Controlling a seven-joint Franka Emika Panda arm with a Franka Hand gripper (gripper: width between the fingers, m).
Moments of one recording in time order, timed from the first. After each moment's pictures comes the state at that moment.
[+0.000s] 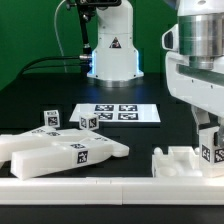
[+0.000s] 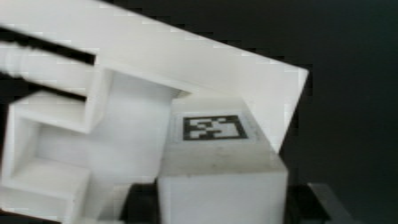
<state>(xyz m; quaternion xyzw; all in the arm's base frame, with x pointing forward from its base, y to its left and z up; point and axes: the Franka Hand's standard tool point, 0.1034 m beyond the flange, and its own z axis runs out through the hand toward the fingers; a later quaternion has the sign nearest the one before) 0.654 0.107 0.080 -0.80 0.60 -0.01 0.06</state>
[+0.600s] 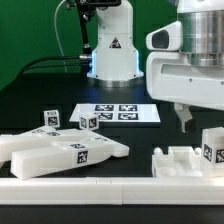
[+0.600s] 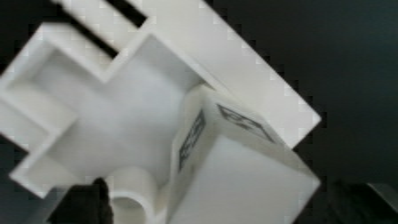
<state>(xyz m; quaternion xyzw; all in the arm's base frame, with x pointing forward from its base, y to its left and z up) 0.650 0.106 0.083 -0.94 0.33 -0.01 0.05</state>
